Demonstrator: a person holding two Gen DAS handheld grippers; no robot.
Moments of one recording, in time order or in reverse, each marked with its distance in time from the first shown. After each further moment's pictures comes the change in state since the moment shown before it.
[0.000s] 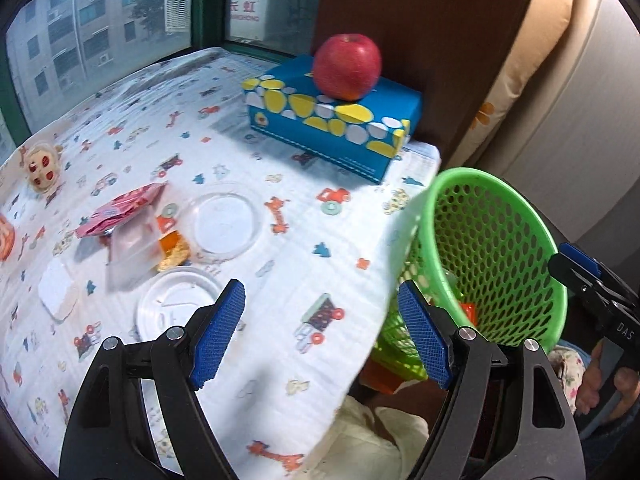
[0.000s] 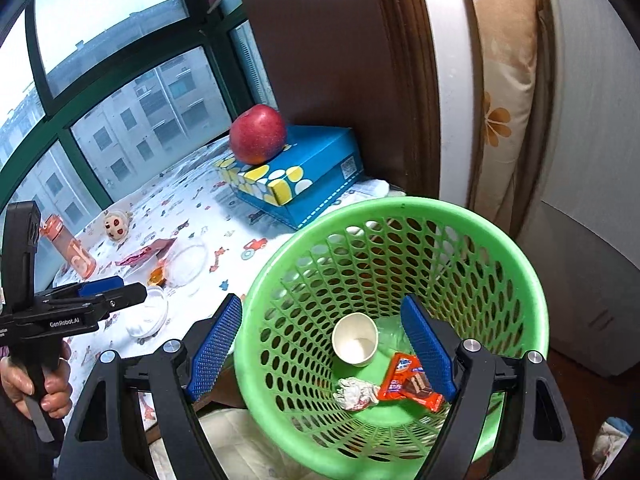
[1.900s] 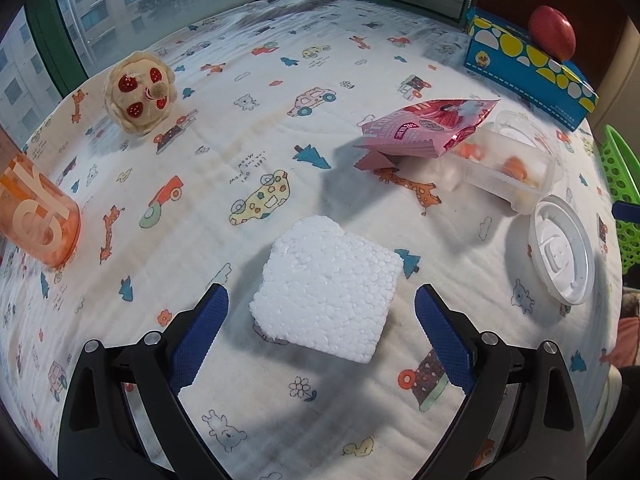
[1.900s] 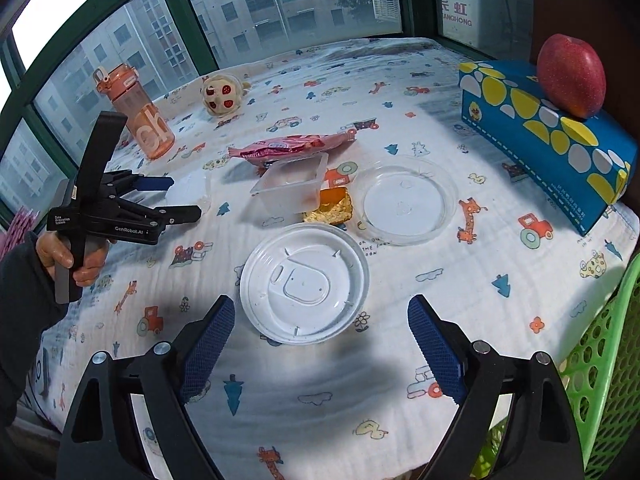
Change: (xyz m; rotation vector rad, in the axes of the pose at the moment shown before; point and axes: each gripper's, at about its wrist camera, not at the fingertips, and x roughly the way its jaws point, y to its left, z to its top) left arm 0.047 0.286 -0.025 0.092 0.126 0.117; right arm 0.154 0.237 -0.031 -0.352 0.299 0.239
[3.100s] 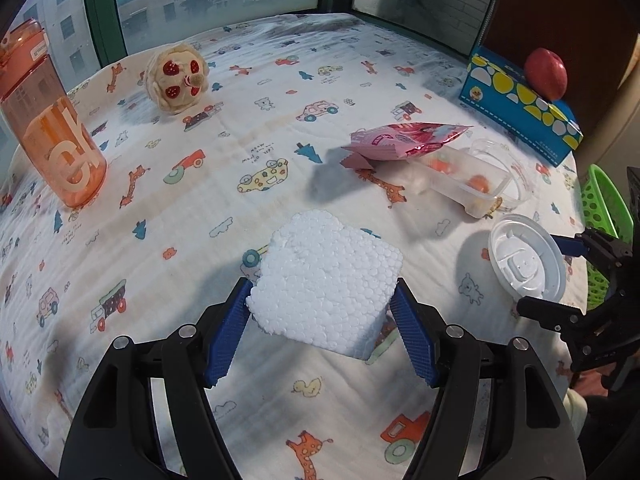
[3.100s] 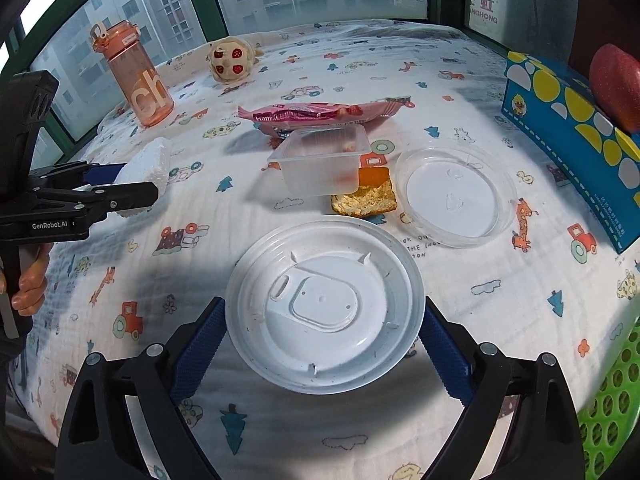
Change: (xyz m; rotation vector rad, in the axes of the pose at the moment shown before) left arm -0.046 -0.013 -0.028 -0.158 -0.062 -0.015; right arm 0.045 0.024 0.001 -0.067 0.050 -0.023
